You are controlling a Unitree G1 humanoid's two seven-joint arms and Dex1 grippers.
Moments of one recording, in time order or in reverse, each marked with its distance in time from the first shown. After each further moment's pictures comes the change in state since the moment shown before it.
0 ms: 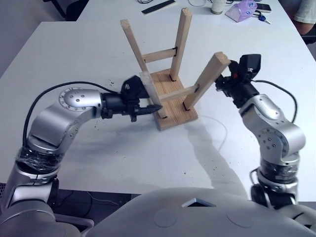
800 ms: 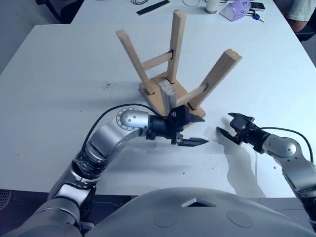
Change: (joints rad) left arm 0.021 -0.295 -0.187 0.004 0.066 -0.130 0.003; right arm 0.362 -0.303 0.066 0.104 -0.298 -0.282 0.449
